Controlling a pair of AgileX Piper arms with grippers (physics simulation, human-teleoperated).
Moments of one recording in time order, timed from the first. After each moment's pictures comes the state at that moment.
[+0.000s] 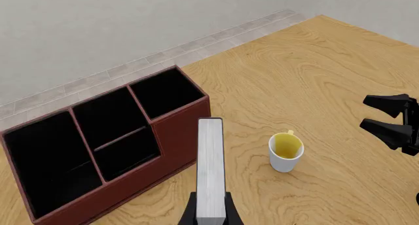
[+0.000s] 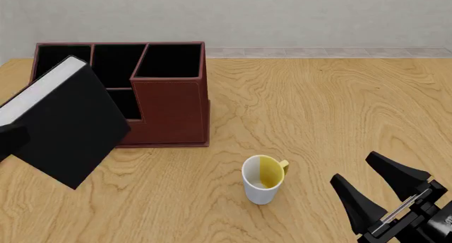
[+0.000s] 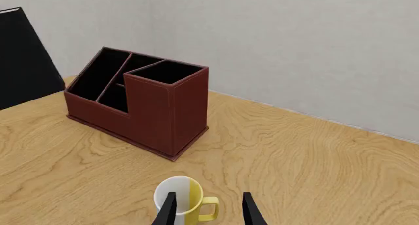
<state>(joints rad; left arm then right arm) -0.52 0.39 -0.84 0.76 0.08 0.52 0.38 -0.05 -0.31 -0.04</state>
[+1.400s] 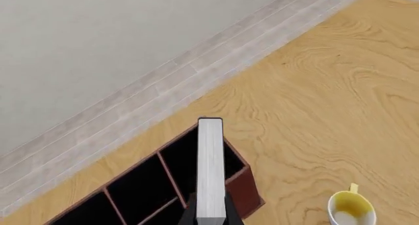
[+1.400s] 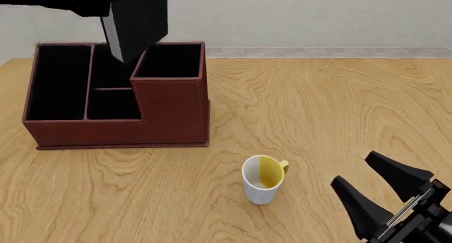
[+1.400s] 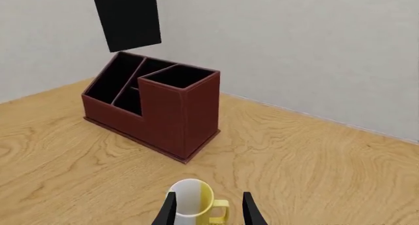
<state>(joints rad) -0.43 1.18 -1.49 0.71 0.29 0.57 0.33 -0.08 -0.22 -0.02</state>
